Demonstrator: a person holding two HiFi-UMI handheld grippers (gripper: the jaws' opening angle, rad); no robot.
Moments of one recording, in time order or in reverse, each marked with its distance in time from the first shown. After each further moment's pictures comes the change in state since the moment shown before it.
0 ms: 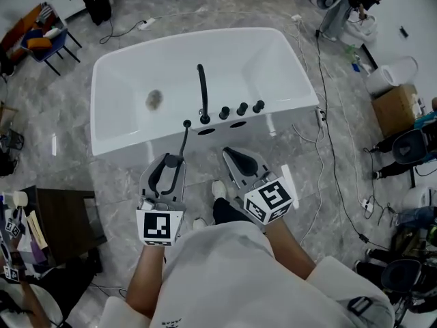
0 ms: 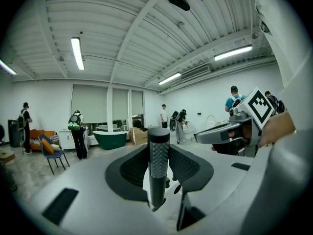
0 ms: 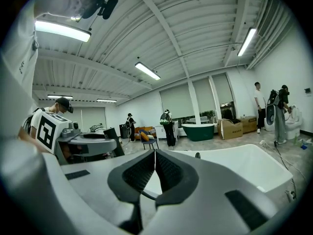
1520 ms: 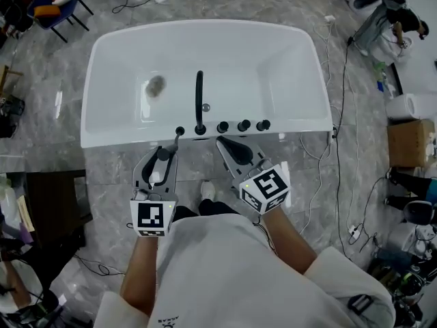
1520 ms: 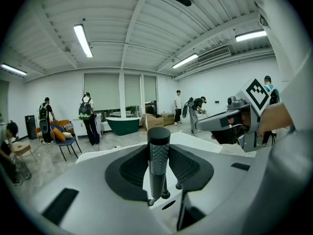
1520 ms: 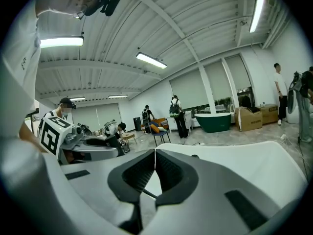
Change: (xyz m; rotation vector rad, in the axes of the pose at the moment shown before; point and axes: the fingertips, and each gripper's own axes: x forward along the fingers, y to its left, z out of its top) left arm 0.158 0.032 -0.038 -0.060 0.174 0.169; right arm 0.114 -0.142 -0.001 0.013 0.113 0.217
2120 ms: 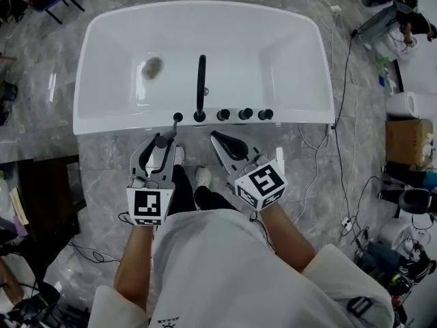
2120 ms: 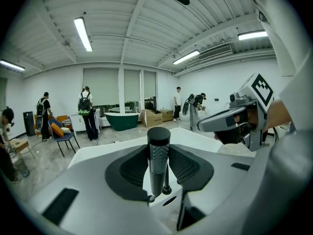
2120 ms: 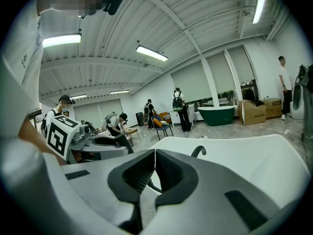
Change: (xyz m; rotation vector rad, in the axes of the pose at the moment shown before) left arm 0.022 0.015 -0.033 -0.016 0.044 -0.016; right arm 0.027 0.011 -0.031 0.016 0.072 0.040
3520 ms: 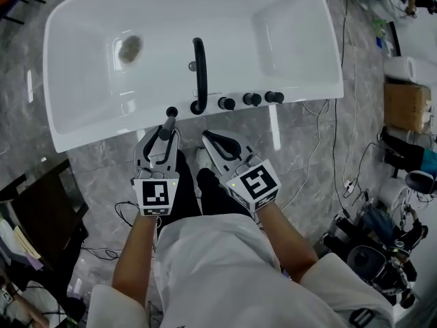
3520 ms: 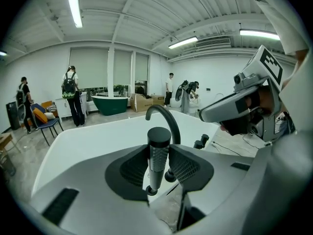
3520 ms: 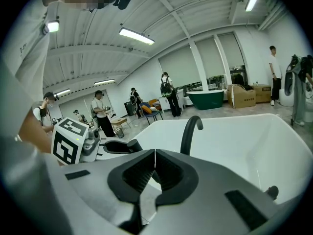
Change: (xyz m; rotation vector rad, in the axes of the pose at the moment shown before) left arm 0.110 0.031 -0.109 -0.006 0.166 -0.152; right arm 0.089 -0.035 -0.079 0.099 0.156 -0.106
